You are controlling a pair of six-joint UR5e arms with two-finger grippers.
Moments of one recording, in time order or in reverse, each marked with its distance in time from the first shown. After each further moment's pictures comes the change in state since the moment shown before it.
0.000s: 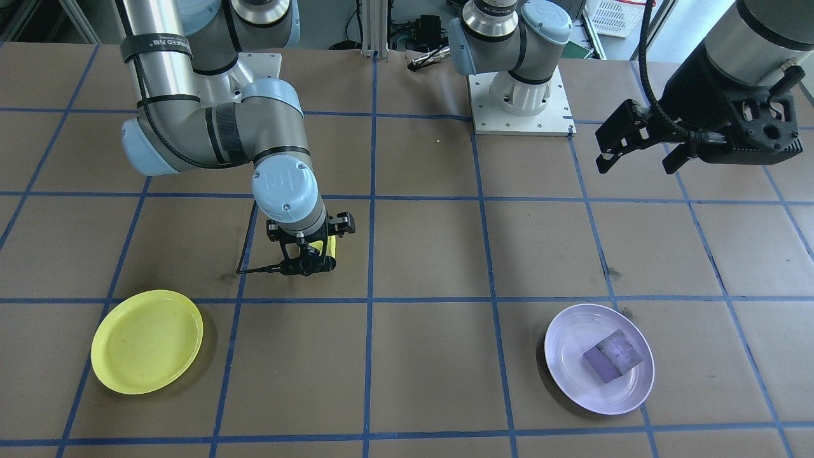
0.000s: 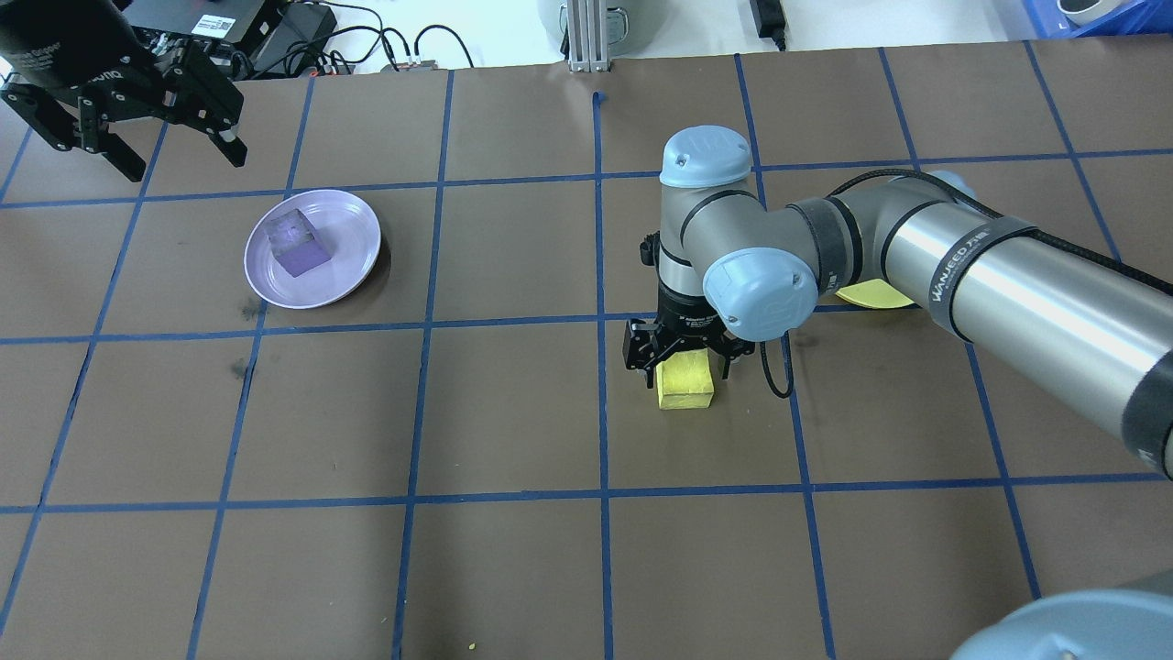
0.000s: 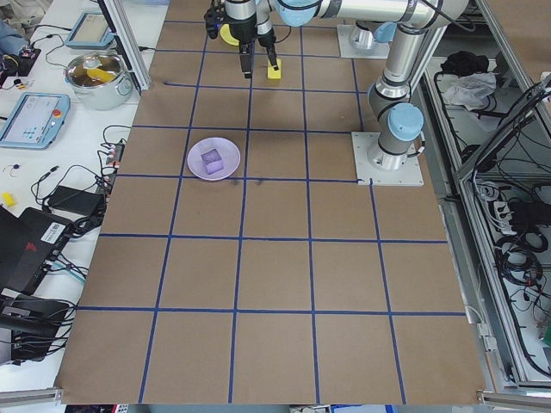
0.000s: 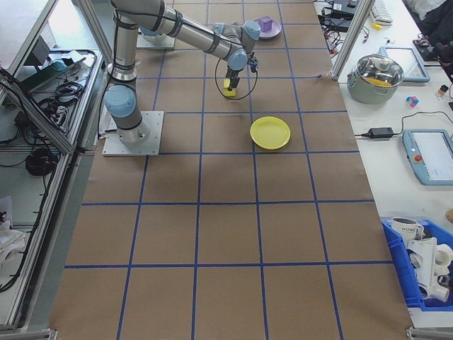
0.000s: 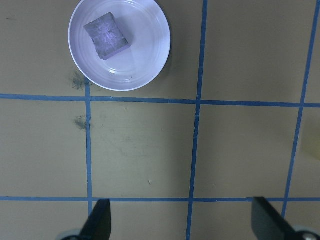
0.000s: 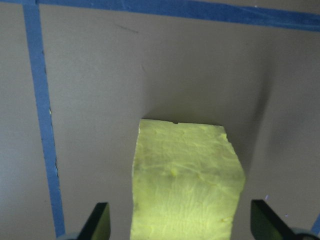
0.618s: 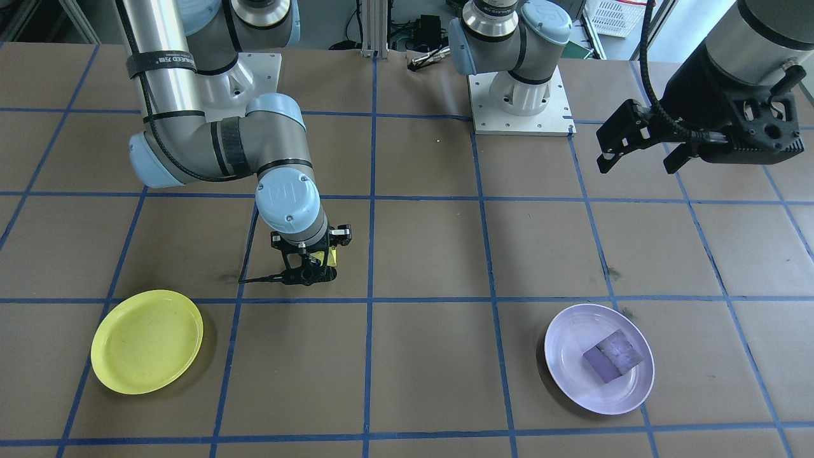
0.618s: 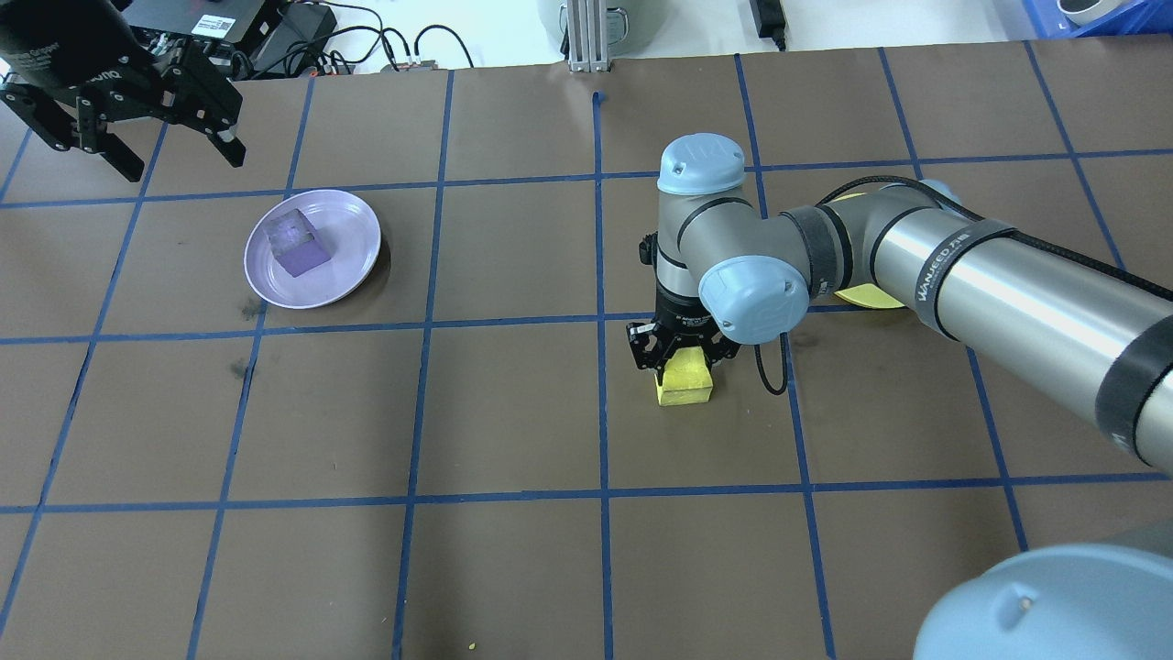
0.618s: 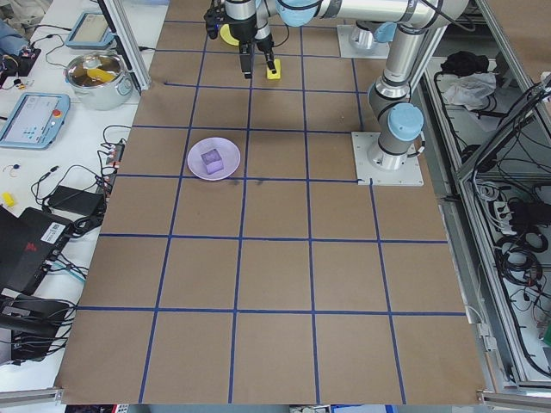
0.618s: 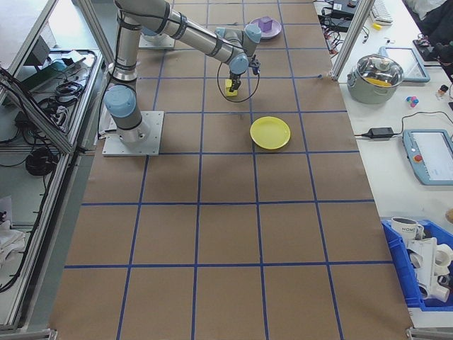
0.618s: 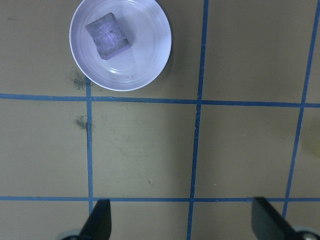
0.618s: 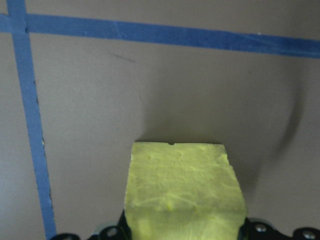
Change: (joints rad) left arm 0.001 0.000 0.000 0.000 0.002 0.000; right arm -0.001 0.037 0.001 -0.067 -0.006 0.010
